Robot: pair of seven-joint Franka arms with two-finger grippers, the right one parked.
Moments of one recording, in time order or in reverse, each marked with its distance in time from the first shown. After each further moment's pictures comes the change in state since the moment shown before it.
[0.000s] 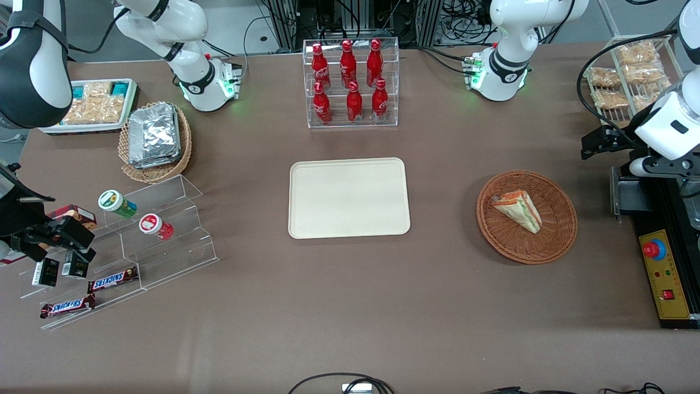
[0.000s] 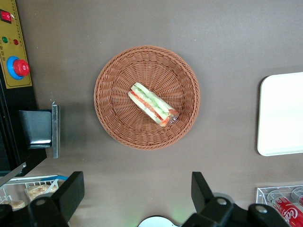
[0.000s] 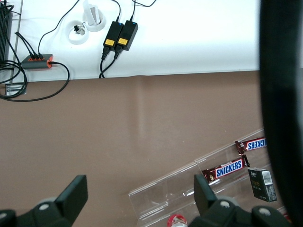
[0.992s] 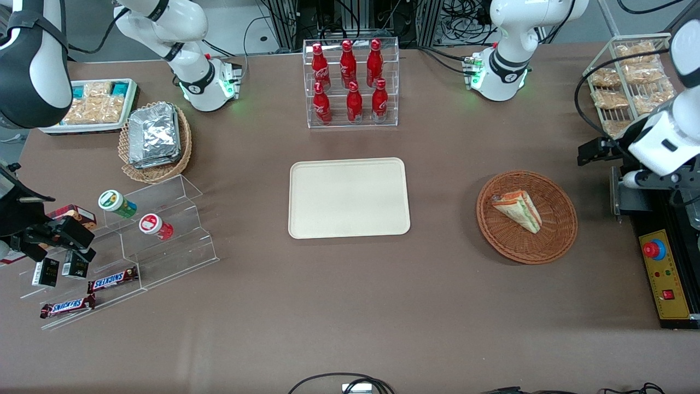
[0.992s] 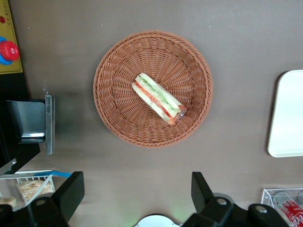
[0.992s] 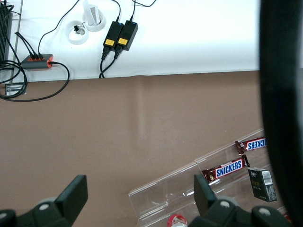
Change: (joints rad) arm 0.017 0.024 0.021 -0.113 0.001 0.075 -0.011
